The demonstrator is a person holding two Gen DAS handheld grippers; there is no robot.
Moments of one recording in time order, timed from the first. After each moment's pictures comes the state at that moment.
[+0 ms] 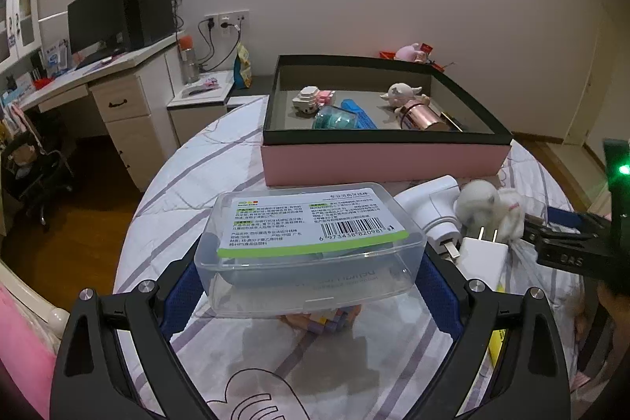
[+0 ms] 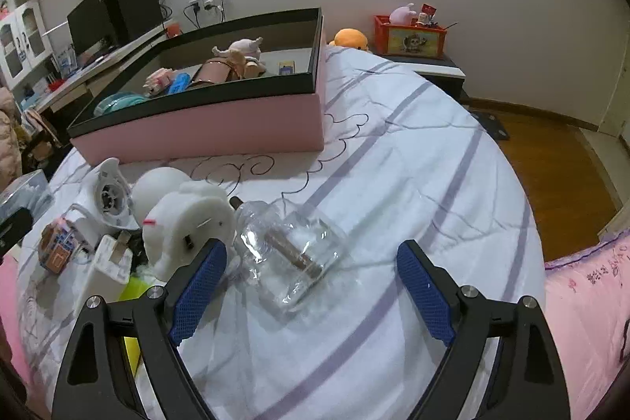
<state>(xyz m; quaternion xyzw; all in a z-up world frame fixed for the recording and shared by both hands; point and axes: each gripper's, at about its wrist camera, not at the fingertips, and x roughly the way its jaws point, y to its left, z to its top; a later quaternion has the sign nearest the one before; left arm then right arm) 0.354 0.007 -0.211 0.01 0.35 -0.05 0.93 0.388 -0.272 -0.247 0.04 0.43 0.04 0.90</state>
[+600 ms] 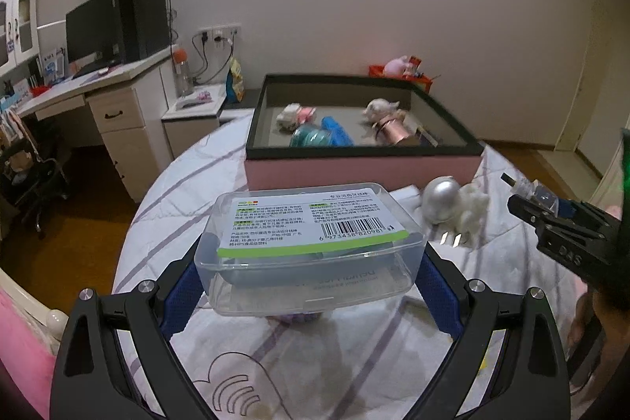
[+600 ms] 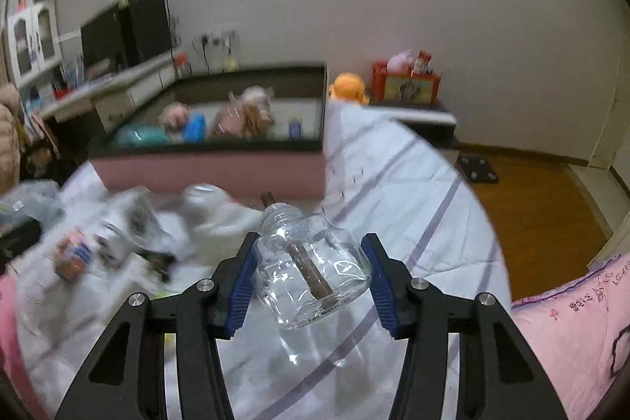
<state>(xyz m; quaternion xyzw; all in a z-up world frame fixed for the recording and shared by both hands) 0.328 -0.006 -0.190 0.00 0.32 -0.06 0.95 0.347 -0.262 -0.207 0.02 0.34 0.04 0.94</state>
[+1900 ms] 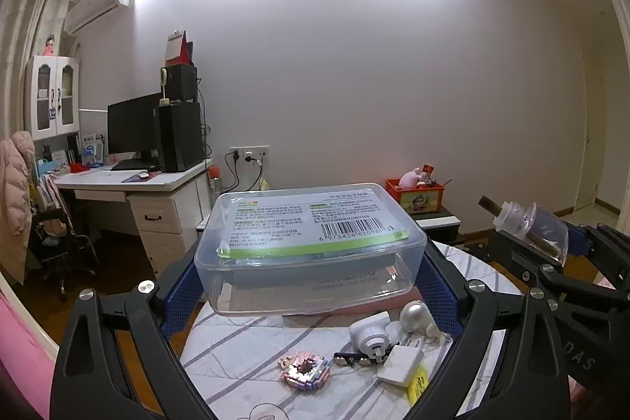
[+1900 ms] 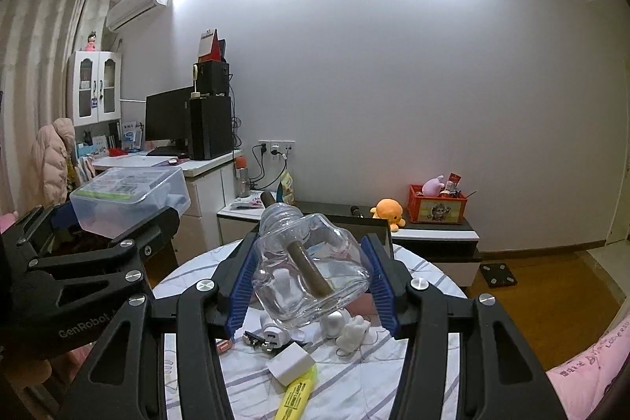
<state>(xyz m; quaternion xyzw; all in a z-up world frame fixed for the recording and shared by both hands) 0.252 -0.016 -0.078 0.02 0.12 -0.01 0.99 0.248 -0.186 -0.077 -0.01 0.15 0.10 0.98</state>
